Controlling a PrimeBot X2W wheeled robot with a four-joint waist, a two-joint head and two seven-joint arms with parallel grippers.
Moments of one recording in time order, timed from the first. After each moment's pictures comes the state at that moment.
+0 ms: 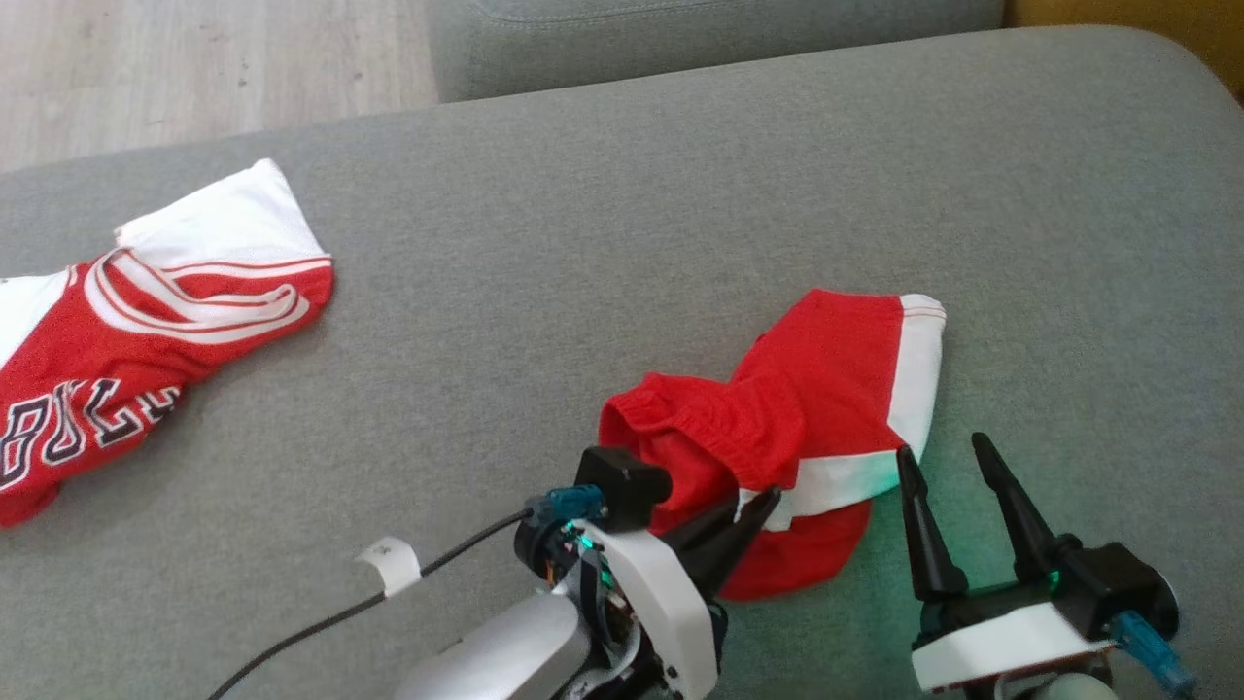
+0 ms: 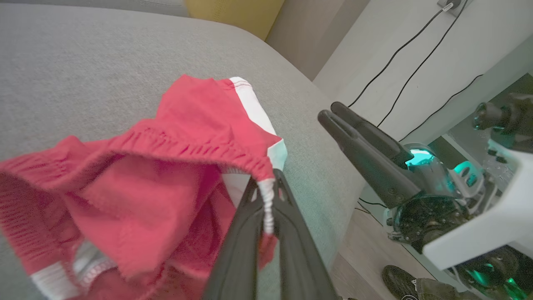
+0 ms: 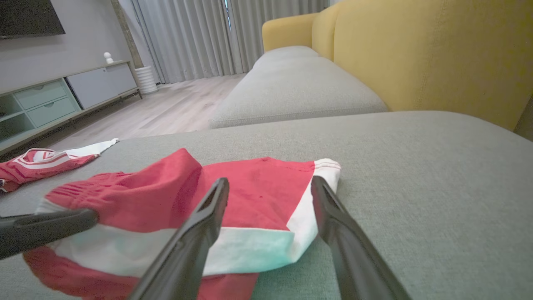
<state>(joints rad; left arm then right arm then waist) -0.44 0.13 -1.03 0.25 -0.85 -0.06 0.14 0.09 -0.04 0.11 0.15 0.11 0.13 -0.26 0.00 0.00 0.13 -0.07</state>
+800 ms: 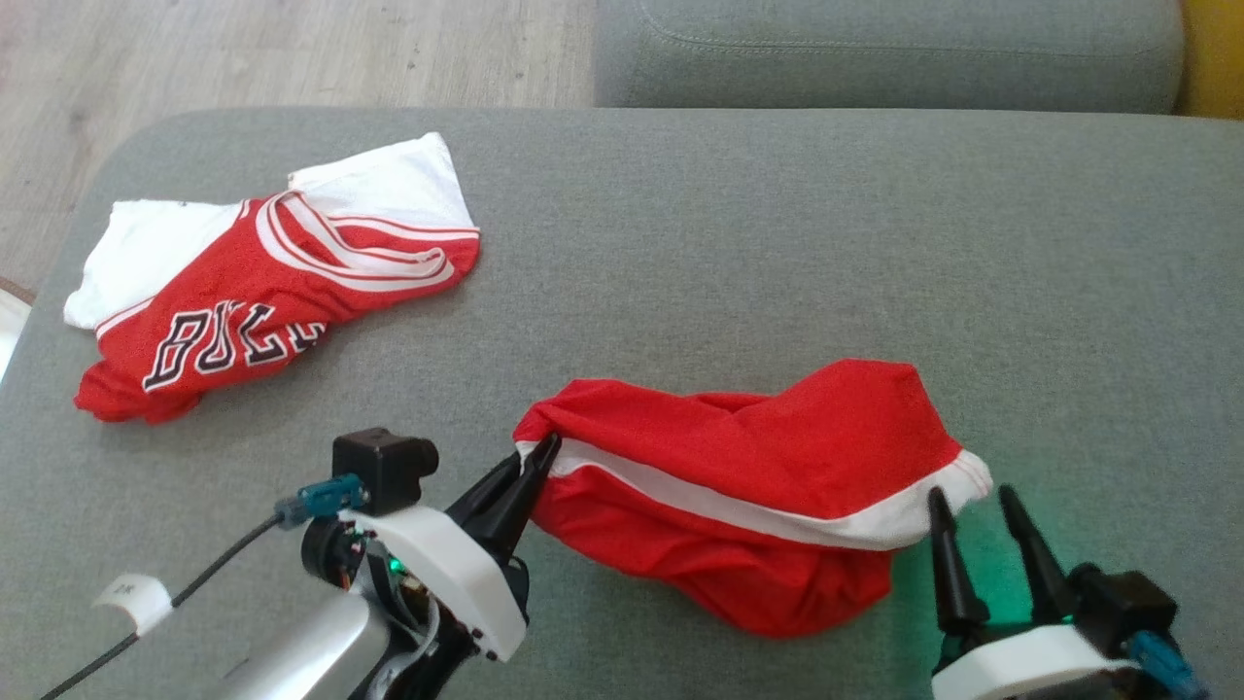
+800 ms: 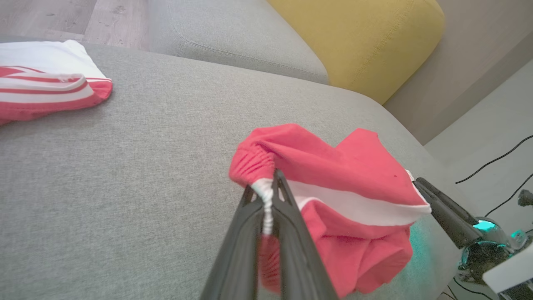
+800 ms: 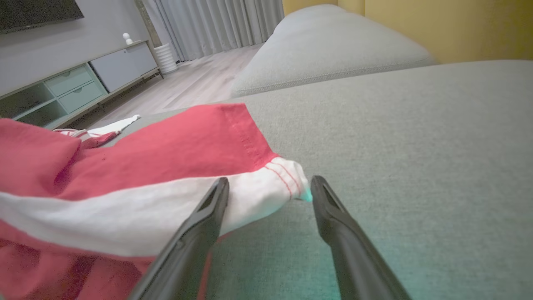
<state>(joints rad) -0.32 0.44 -0.84 0.02 -0.95 0.05 0.13 0.09 -0.04 0.05 0.28 0.21 0.13 -0.26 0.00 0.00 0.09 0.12</state>
